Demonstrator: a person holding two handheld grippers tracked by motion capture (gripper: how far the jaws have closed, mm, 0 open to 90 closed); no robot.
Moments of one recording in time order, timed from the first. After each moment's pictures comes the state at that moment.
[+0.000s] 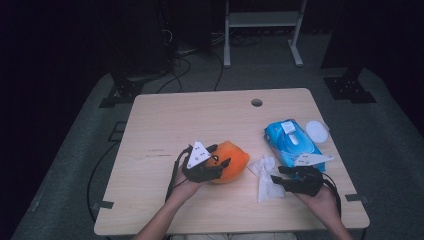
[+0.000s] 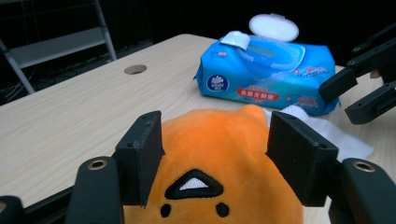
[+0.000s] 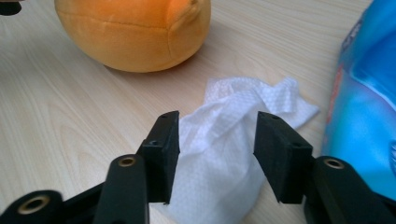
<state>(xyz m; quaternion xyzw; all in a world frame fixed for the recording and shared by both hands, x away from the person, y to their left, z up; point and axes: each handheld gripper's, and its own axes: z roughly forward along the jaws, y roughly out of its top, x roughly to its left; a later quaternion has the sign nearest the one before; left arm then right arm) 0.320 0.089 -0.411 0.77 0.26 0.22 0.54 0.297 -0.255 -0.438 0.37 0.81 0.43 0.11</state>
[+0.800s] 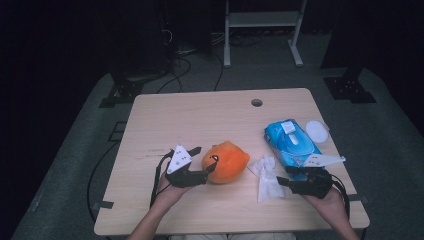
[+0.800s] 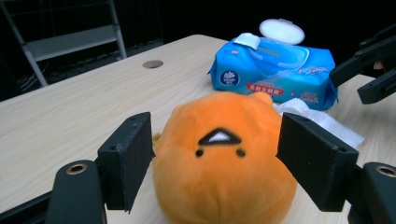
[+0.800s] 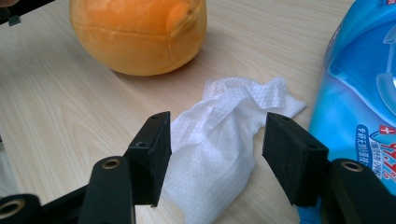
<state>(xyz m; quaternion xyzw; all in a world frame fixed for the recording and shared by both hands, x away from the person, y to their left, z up) 0.301 0.131 -0.405 0.77 0.28 0.22 0.53 0.290 -0.271 -0.432 0.37 0.80 0.45 0.11</state>
